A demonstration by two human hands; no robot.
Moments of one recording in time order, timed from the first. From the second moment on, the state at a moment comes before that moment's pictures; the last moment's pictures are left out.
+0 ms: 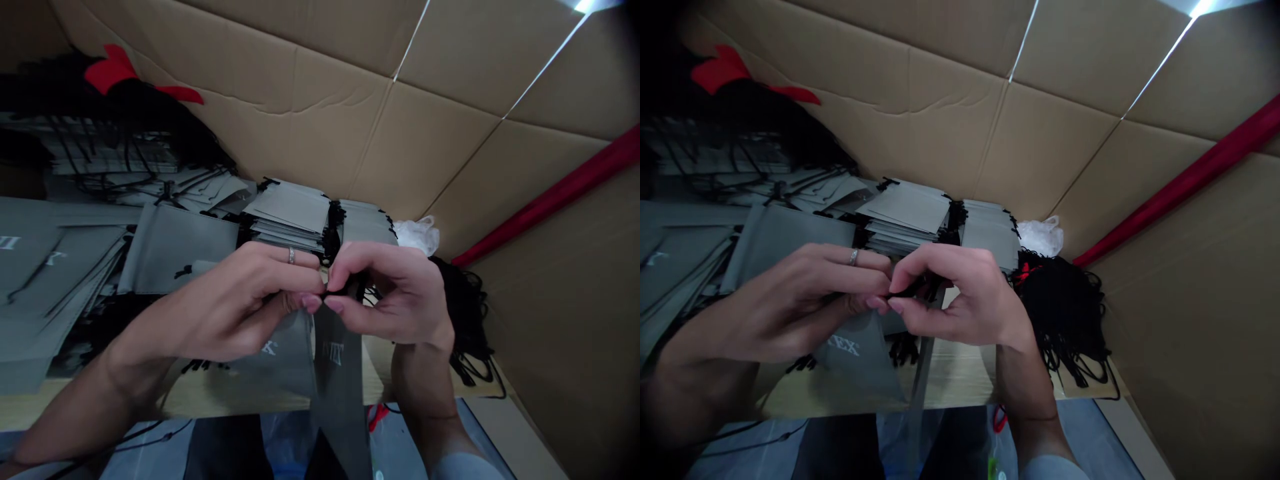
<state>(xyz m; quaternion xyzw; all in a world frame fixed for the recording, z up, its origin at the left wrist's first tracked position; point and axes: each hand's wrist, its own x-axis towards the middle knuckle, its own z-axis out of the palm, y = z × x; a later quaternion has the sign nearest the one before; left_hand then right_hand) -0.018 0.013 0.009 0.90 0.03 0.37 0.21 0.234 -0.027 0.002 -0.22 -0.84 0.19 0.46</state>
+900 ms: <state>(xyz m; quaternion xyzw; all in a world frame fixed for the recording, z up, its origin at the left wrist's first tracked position) -0.020 0.009 0.012 0.91 0.09 0.33 0.22 0.235 -0.041 0.009 -0.30 -0.78 0.21 0.51</state>
